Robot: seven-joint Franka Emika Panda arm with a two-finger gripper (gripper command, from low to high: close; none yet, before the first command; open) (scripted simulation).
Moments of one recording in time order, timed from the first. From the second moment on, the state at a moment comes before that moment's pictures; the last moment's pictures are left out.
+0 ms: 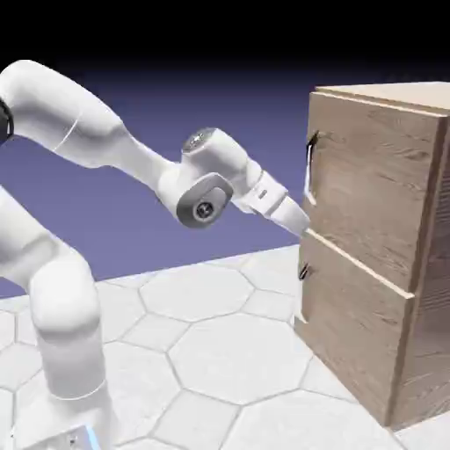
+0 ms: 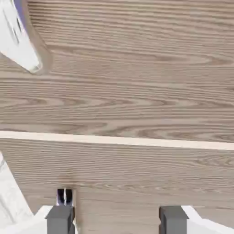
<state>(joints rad) -0.03 -0.59 0.04 -2.80 0.12 3.03 0.79</state>
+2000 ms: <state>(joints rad) -0.85 -1.00 0.97 -2.53 2.73 2.81 1.81</state>
